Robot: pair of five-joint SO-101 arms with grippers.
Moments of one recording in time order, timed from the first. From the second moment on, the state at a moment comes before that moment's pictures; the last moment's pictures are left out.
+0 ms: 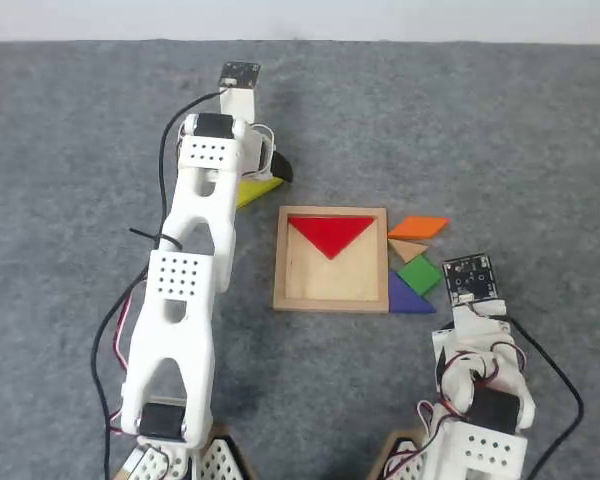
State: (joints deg) left arm -0.3 73.3 -70.3 85.1 4.2; right arm 10.2 -103.1 95.6 69.6 23.5
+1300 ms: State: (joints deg) left arm -15.6 30.3 -18.4 93.6 -7.4; right arm 10.2 -103.1 95.6 69.6 23.6
